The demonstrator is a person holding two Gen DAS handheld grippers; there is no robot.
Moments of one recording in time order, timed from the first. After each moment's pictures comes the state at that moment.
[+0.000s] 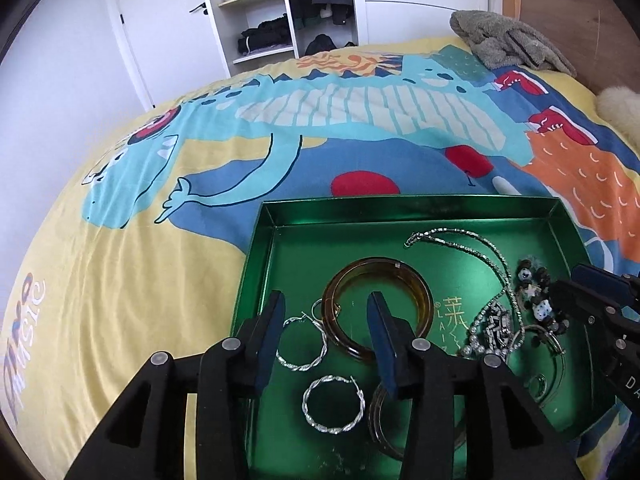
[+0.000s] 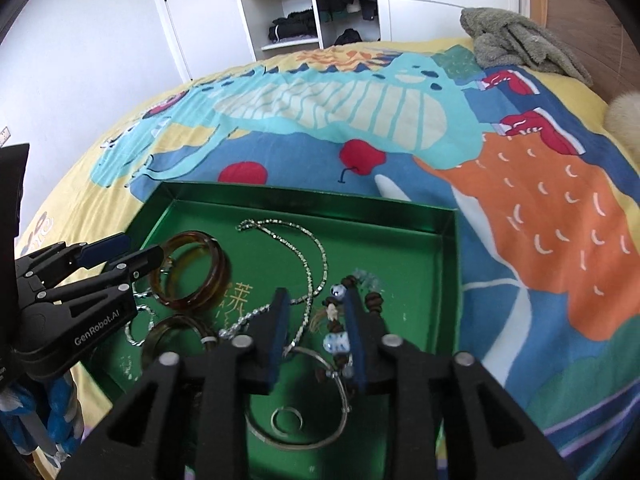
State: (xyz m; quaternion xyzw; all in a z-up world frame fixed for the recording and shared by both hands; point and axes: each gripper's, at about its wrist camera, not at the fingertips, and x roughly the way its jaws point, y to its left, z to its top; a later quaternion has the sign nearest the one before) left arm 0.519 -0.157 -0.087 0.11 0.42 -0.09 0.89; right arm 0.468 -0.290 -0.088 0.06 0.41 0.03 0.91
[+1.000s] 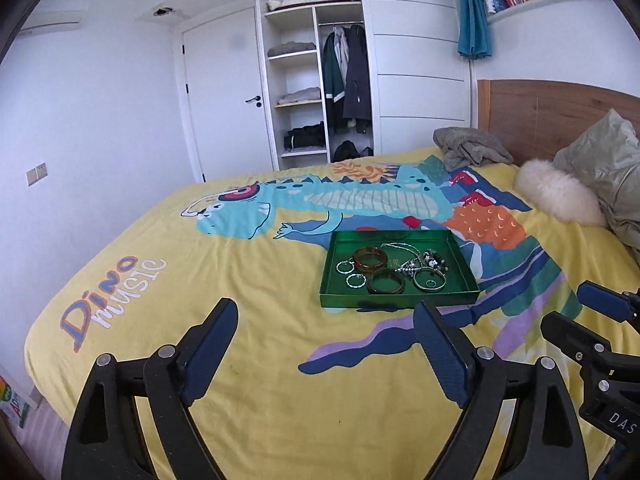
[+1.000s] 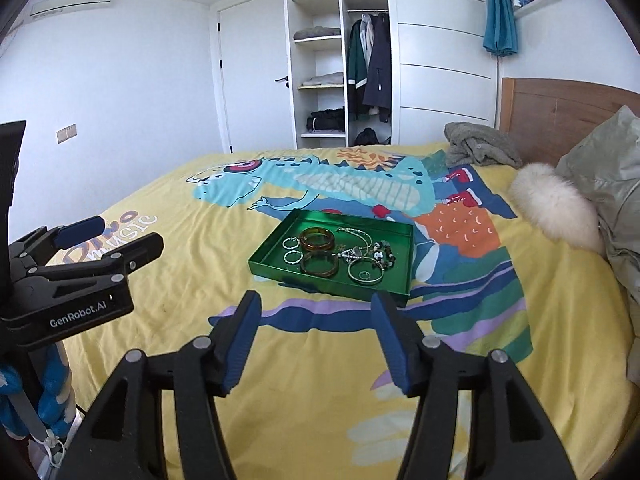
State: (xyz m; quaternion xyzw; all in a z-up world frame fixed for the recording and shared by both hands) left arm 0.153 -0.048 0.070 0.07 0.25 -0.07 0.96; right arm 0.104 -0.191 0.051 0.01 0.26 0.03 0.97
